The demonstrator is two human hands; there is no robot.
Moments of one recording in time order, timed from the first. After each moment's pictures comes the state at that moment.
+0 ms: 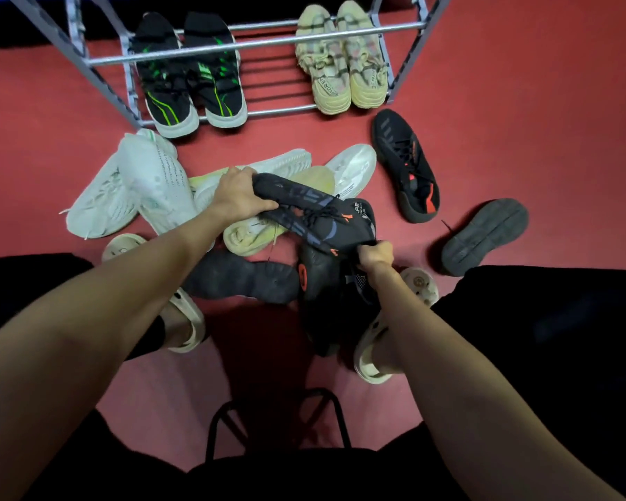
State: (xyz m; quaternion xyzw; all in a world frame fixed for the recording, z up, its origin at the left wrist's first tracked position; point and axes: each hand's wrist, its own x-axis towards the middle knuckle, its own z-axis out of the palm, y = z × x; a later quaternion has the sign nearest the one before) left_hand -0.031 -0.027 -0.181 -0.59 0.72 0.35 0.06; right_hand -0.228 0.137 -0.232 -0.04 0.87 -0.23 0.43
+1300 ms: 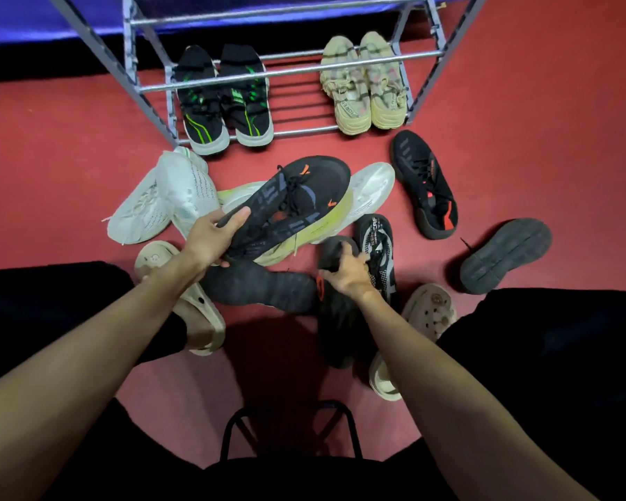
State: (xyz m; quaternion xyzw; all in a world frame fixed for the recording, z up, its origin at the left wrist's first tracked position) left_hand 0.044 0.024 -0.132 -0.68 0.50 0.52 -0.12; right_hand -0.167 0.127 -0.214 -0.34 0.82 -0.04 0.46
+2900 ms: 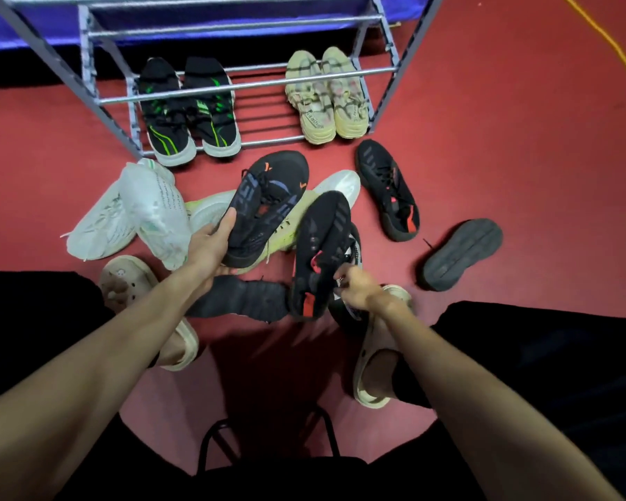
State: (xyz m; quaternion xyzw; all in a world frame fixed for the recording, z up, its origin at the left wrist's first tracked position) left_hand -0.004 0.040 -0.125 -0.69 0.35 0.61 -0.19; right_hand -0.220 0.161 -0.160 -0.42 0.78 0.00 0.46
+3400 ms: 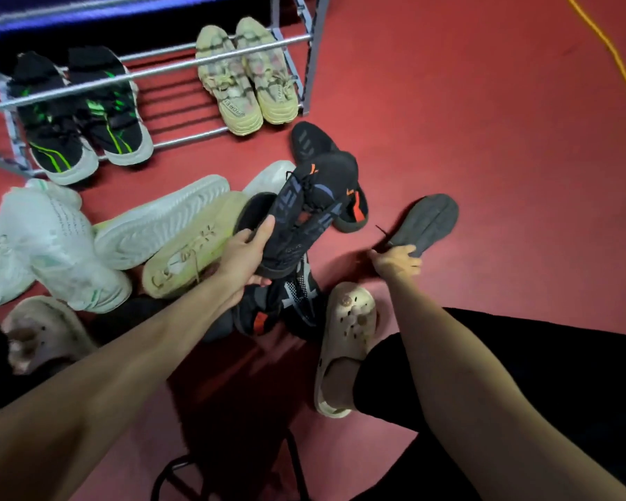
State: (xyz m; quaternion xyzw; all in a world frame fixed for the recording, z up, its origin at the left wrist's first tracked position) left_hand -0.156 0.077 -0.149 -0.63 0.40 0.66 -0.08; right_hand -0.374 0.178 -0.223 0.02 0.95 -0.06 0.31
